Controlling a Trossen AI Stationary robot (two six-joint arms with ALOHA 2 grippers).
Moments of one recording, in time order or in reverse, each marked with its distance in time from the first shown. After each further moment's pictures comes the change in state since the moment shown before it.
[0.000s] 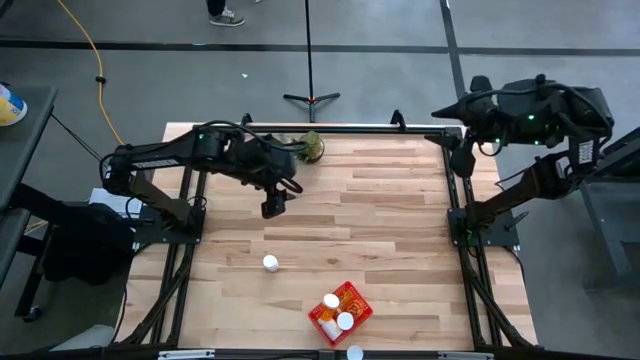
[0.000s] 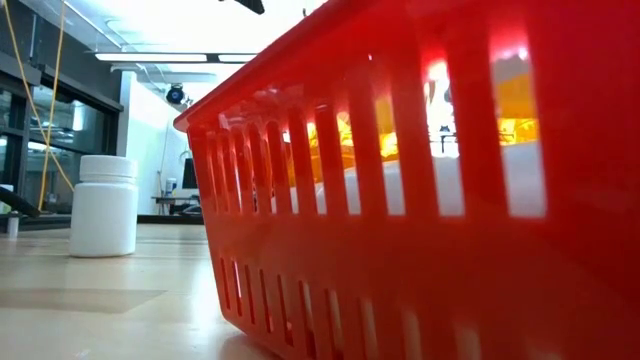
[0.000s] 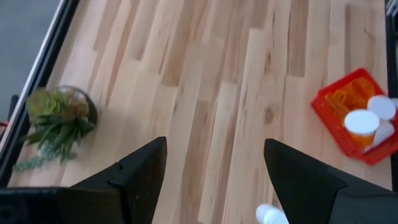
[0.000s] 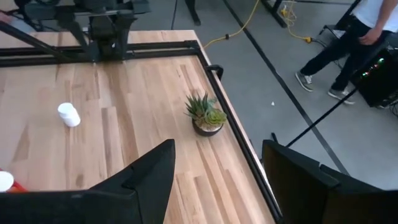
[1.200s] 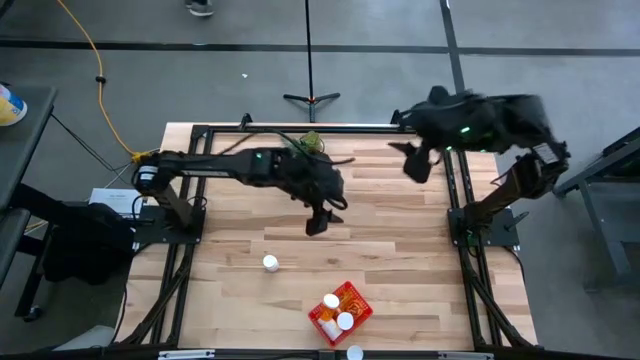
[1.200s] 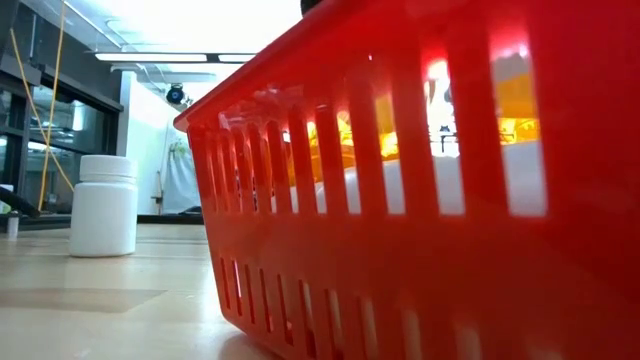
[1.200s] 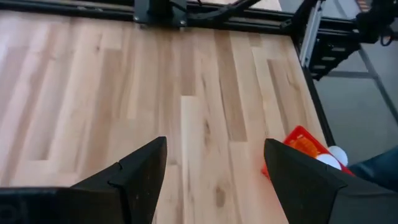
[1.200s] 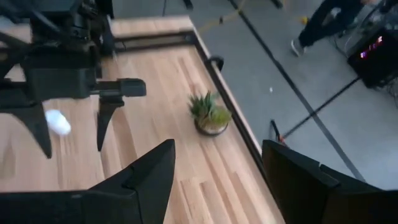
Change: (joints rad) left arm -0.017 0.243 0.001 0.452 0.247 0.074; right arm 0.013 0.154 0.000 0.066 0.044 0.075
